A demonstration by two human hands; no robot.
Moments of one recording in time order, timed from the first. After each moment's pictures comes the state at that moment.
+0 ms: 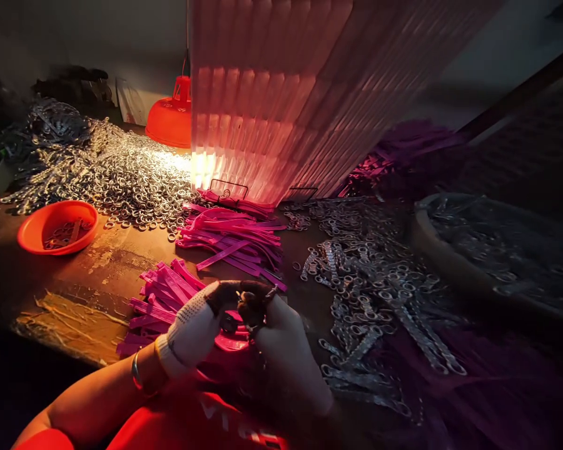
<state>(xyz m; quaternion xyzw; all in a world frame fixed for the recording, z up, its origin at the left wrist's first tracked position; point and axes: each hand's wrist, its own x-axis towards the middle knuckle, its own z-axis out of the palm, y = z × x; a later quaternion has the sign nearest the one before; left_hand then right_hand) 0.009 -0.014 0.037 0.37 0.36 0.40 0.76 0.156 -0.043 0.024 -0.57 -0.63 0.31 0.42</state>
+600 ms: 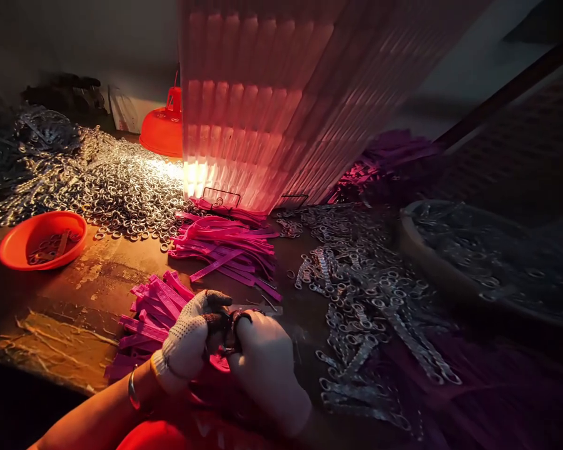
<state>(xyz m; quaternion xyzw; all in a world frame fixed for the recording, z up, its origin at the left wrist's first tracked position) 0.011 -0.008 0.015 0.27 0.39 0.43 0.77 0.145 -0.046 0.008 -0.61 -0.75 -0.01 0.26</state>
